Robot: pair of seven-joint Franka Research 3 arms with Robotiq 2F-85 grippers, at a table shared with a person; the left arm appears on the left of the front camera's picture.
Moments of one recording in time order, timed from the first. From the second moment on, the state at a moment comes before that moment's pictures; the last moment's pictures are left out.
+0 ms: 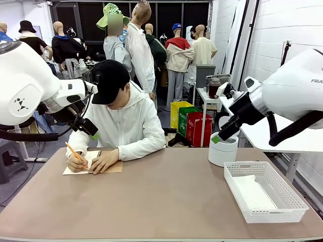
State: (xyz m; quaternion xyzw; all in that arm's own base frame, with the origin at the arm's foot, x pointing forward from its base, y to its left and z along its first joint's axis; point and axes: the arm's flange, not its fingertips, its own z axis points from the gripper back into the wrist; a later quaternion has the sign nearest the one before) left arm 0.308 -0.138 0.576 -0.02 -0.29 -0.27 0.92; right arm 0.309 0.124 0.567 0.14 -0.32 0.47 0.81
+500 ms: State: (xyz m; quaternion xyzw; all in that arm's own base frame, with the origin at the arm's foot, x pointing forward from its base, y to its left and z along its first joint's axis) left arm 0.308 -0.138 0.576 -0.02 -0.29 -0.27 0.92; right arm 0.308 0.131 0.577 0.18 -0.37 0.50 0.76
